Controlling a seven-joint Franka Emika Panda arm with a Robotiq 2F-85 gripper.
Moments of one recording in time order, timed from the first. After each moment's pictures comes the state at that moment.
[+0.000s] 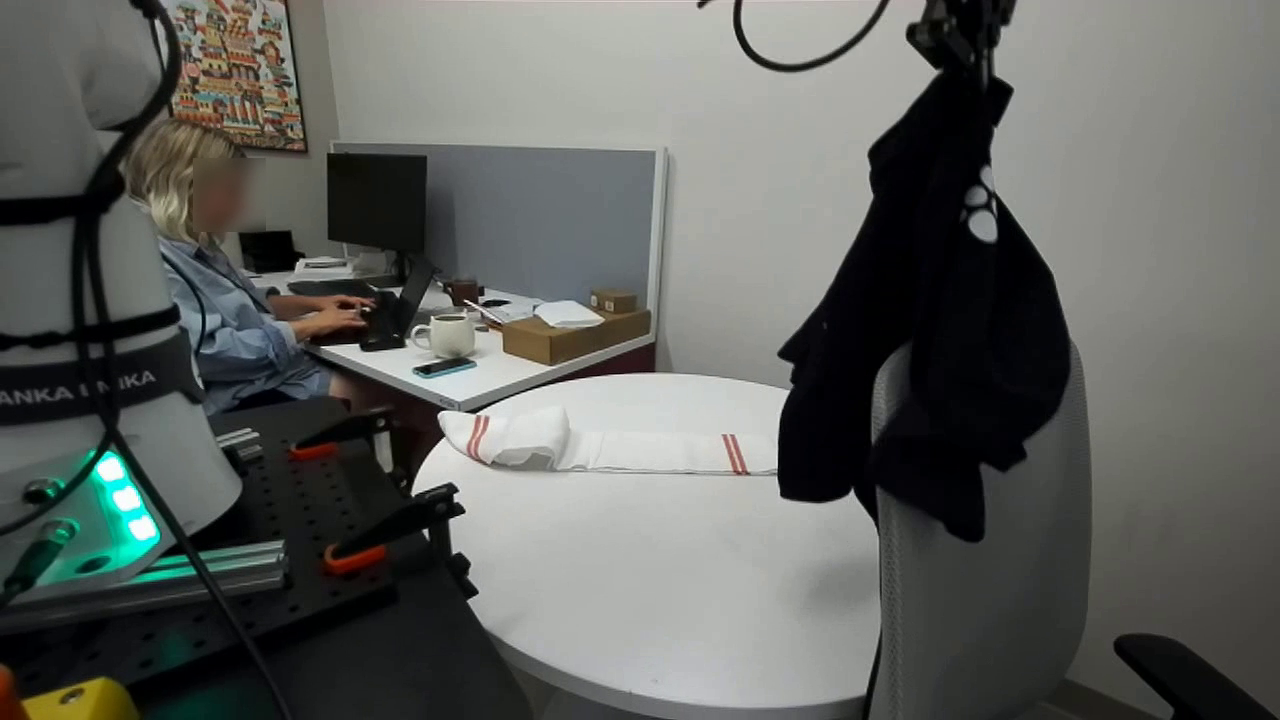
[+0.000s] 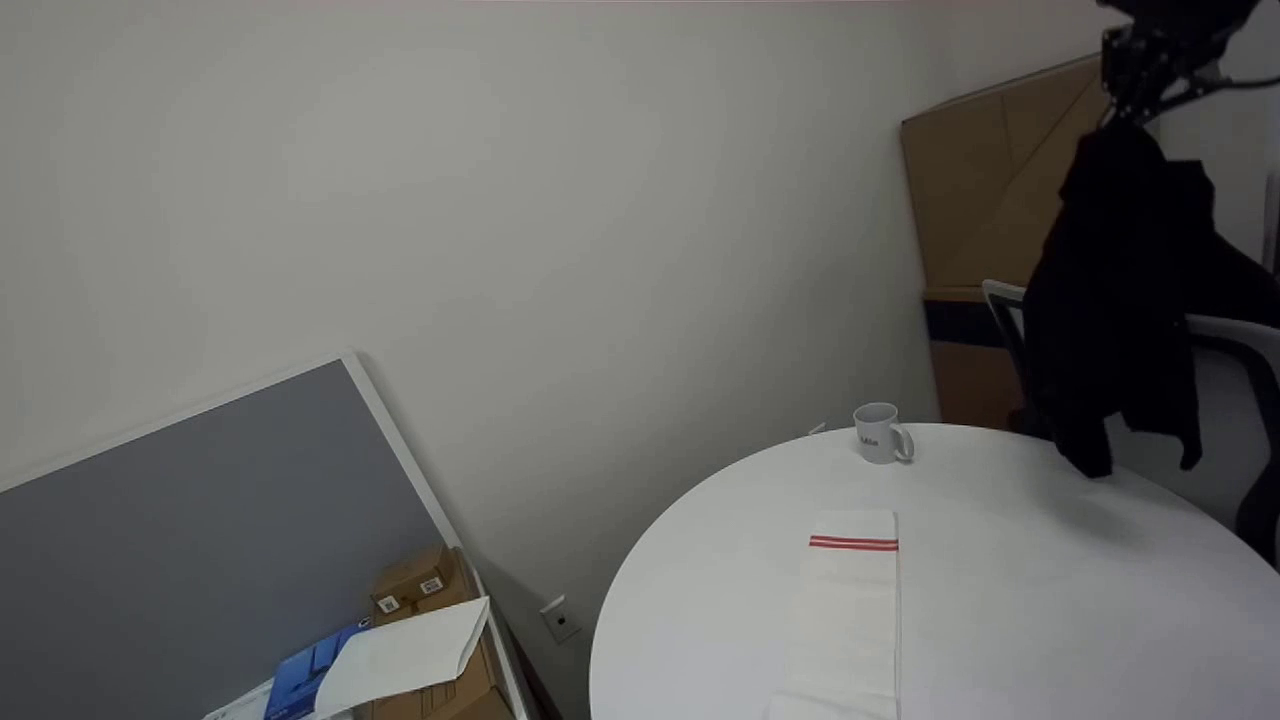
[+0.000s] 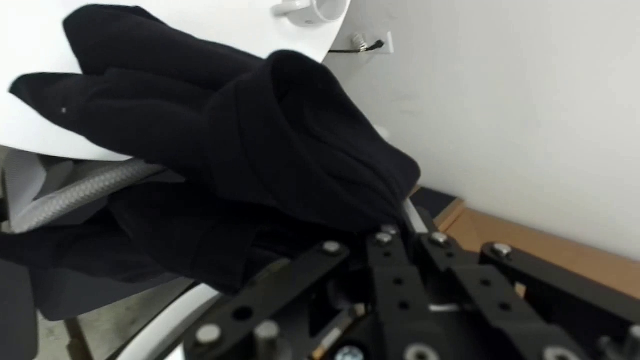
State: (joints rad) arm -0.31 -0.03 -0.24 -2.10 0.64 2.61 0.60
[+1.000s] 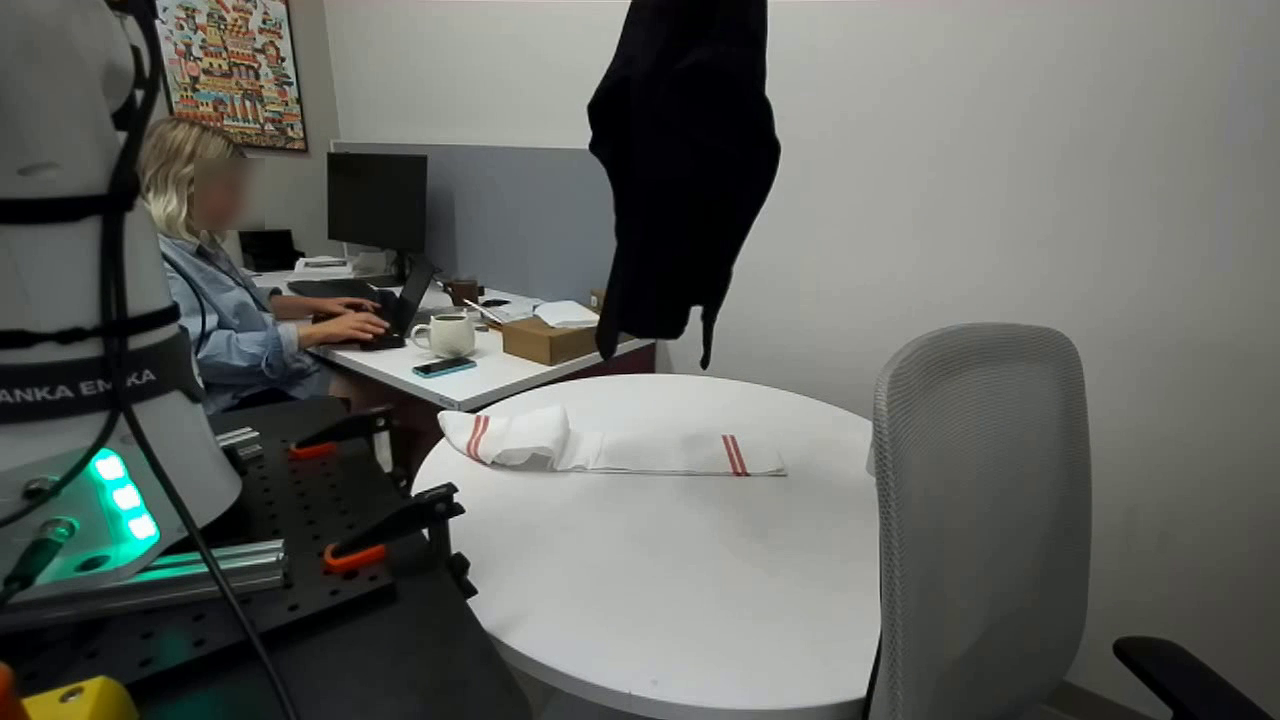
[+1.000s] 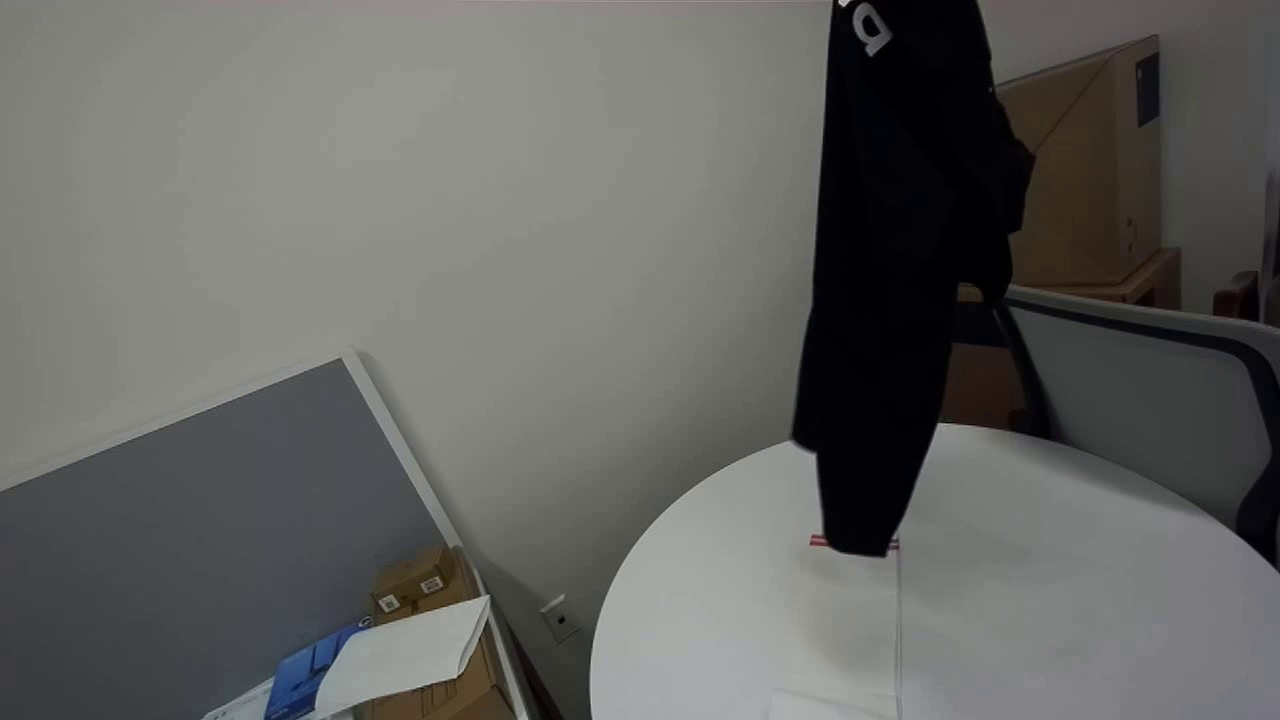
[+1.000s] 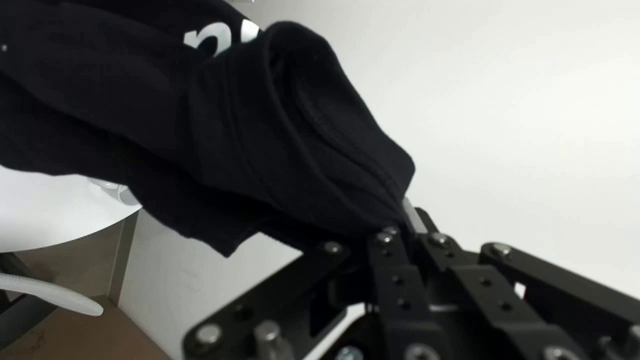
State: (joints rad) arm -0.12 -0.38 -0.19 -1.82 0.66 2.04 0.46
